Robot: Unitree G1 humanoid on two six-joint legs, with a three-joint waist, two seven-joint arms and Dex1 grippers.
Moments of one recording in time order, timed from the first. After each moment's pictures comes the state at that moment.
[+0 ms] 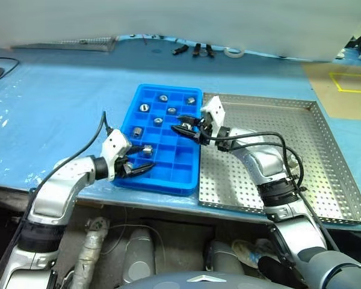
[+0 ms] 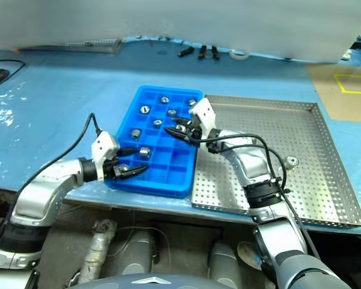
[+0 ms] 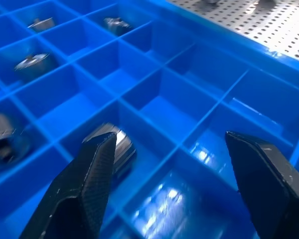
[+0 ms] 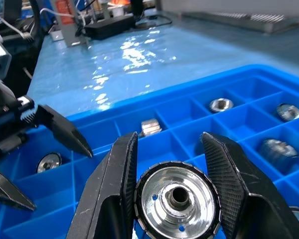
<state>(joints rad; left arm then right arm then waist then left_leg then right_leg) -0.19 0.56 0.03 -0.28 -0.30 0.58 -0.90 -0.63 -0.29 0.18 0.12 0.32 0.44 0.78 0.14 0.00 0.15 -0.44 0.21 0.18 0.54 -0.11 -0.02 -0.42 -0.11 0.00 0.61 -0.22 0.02</state>
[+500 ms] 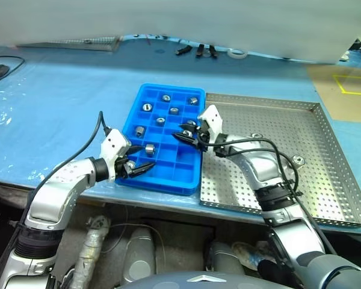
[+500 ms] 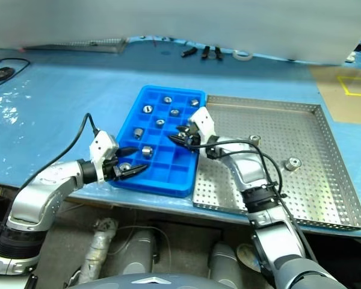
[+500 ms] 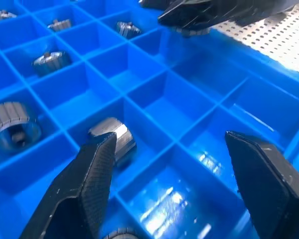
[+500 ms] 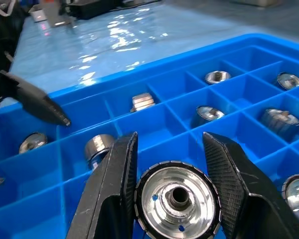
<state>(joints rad) -0.22 0.56 0.01 -0.31 -0.35 0.62 -0.85 -0.63 -0.22 0.18 0.17 0.24 0.42 0.69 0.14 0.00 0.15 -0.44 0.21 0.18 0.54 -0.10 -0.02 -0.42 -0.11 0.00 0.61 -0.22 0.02</state>
